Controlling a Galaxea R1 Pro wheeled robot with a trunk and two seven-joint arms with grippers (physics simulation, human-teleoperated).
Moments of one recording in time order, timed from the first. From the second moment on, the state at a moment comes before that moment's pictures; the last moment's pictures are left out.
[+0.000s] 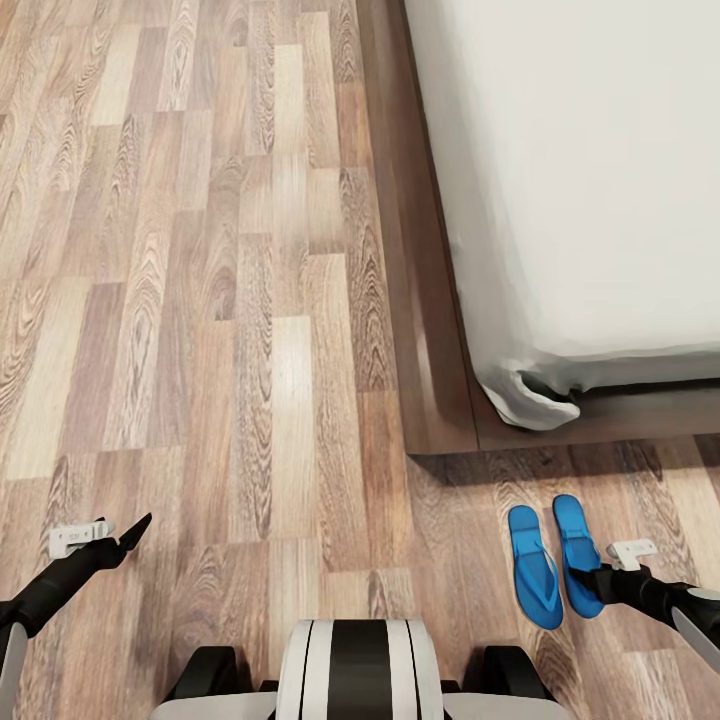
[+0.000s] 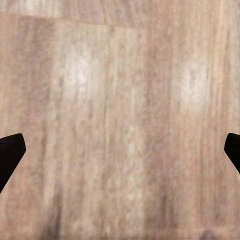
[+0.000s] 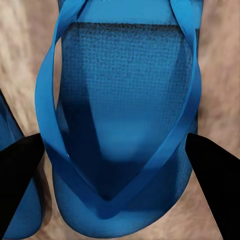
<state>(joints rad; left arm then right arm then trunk) -0.34 0.18 0.68 -1.11 0.00 0.08 -0.75 -0.49 -0.62 0.36 -0.70 -0.53 0.21 0.32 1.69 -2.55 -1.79</state>
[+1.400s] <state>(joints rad) -0.34 0.18 0.68 -1.11 0.00 0.08 -0.75 -0.49 -0.61 0.37 -0.70 -0.51 0.24 0.33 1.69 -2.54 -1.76</state>
